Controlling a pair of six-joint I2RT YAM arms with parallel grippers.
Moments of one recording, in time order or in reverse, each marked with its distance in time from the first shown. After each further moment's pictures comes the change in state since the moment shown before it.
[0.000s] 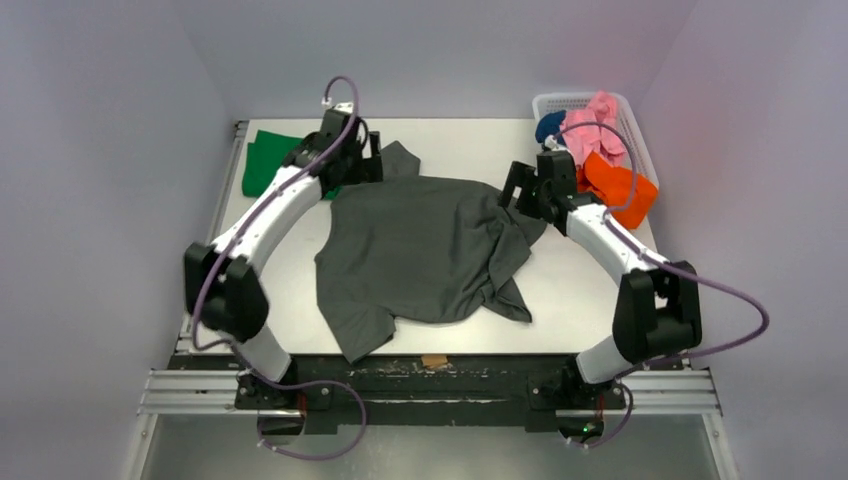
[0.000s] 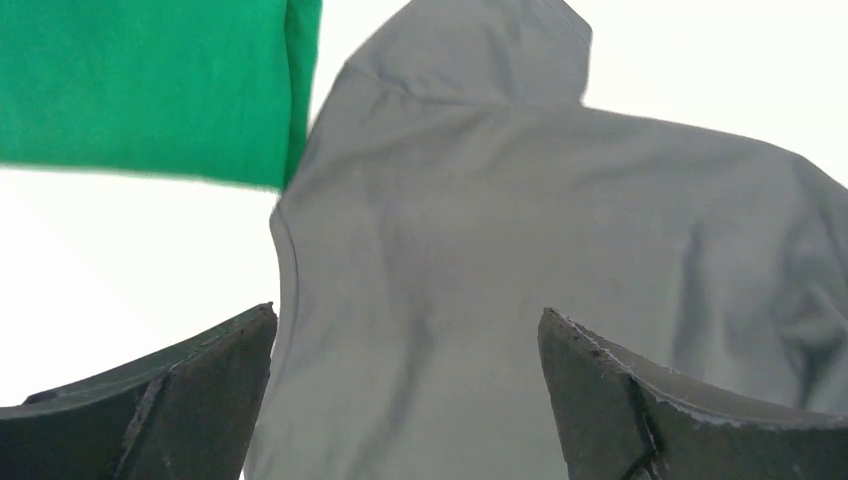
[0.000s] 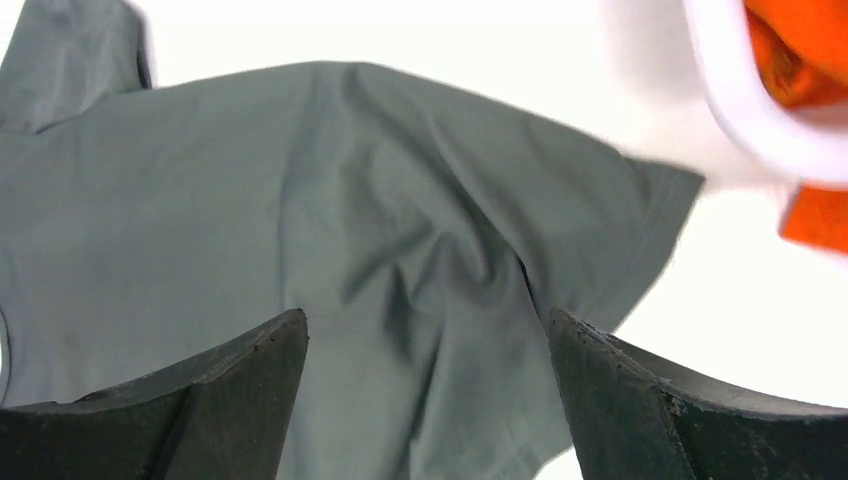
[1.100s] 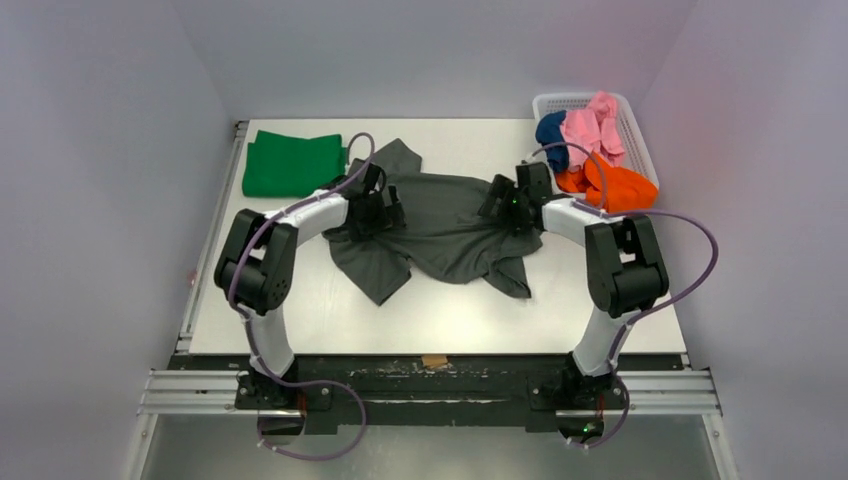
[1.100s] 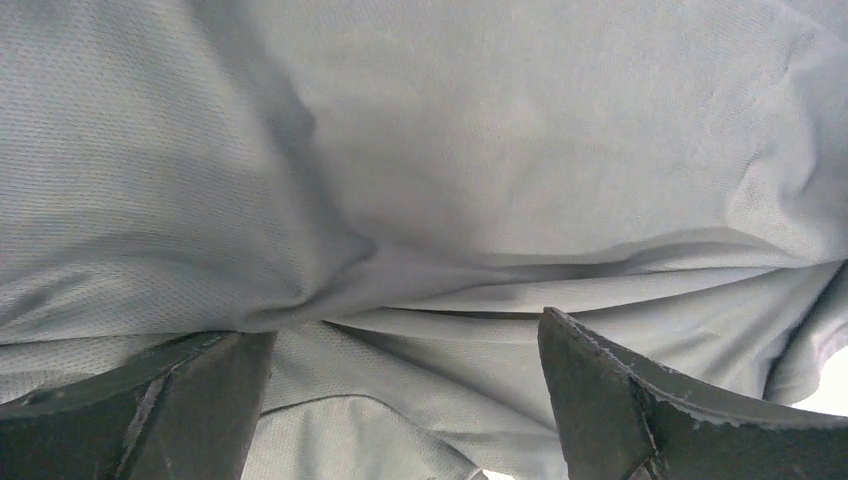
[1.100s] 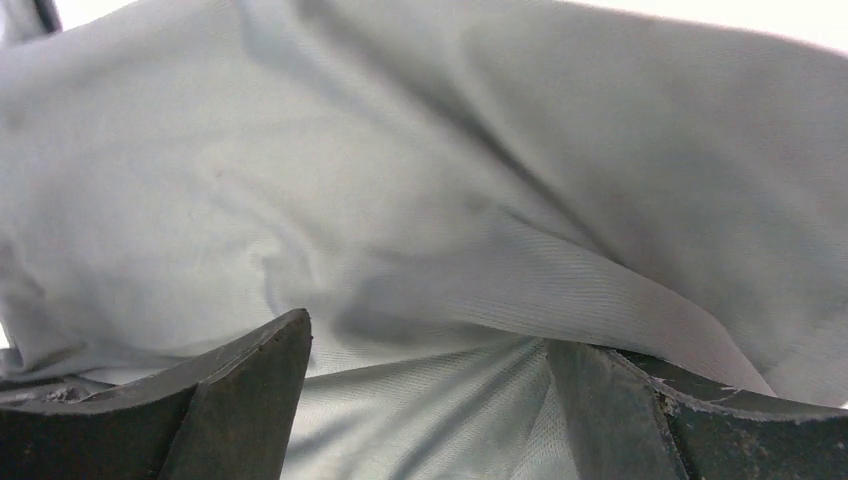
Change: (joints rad) left arm -0.032 0.067 -0.438 0.293 0.319 -0.306; right arm 0.050 0.242 -0.048 0.180 -0.117 0.129
